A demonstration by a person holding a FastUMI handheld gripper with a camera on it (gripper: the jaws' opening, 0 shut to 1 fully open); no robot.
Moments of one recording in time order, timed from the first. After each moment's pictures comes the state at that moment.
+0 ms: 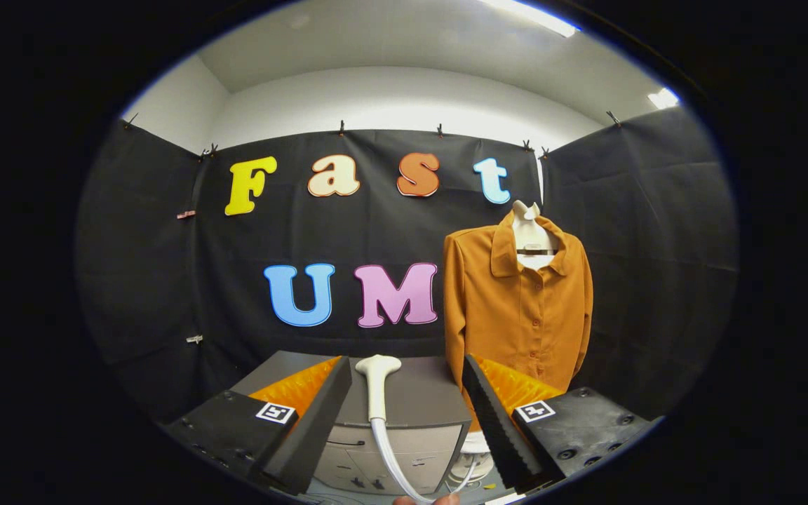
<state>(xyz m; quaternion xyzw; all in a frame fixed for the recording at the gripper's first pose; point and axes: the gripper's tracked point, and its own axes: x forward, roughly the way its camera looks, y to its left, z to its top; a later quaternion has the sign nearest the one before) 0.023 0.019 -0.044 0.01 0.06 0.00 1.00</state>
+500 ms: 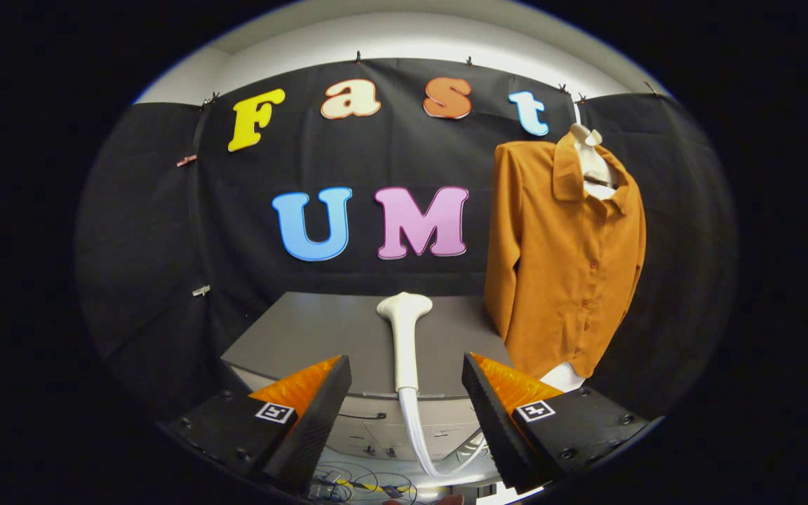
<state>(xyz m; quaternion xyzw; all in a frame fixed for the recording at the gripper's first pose) 0.099 0.076 -0.169 0.00 0.24 0.04 0.97</state>
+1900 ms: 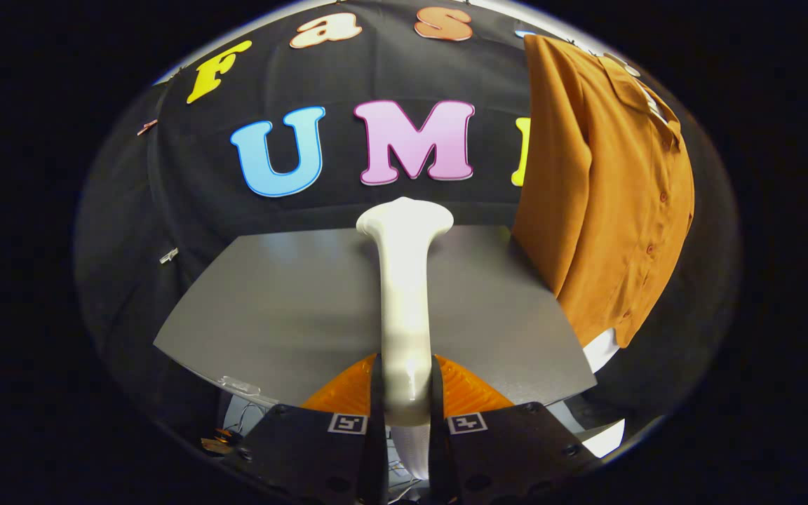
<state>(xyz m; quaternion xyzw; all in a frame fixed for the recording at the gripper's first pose) 0.190 0.069 -0.284 0.00 0.32 0.02 0.95</state>
